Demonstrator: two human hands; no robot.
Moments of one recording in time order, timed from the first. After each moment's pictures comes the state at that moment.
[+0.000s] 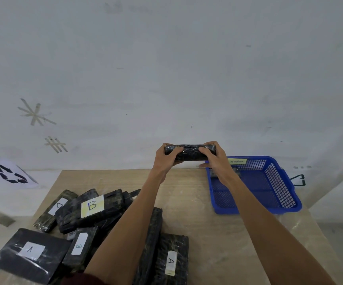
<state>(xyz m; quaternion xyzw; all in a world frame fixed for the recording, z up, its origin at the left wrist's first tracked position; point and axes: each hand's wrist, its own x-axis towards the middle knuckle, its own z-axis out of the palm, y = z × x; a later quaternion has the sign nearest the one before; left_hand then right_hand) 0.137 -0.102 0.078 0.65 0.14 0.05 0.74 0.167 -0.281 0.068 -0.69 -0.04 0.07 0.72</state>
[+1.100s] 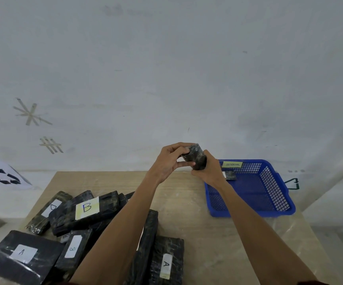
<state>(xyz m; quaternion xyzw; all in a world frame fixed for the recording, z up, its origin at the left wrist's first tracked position) 0.123 -0.116 0.108 0.57 -0.03 -0.06 0.82 0.171 -0.283 0.038 -0.86 -0.12 -0.02 0.49</state>
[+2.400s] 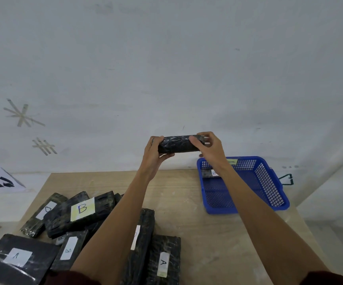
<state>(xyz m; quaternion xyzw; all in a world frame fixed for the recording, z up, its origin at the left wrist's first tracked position) 0.141 -0.095 0.092 0.56 0.10 0.05 0.82 0.174 -0.287 0.102 -0.75 -0.05 0.00 0.66</state>
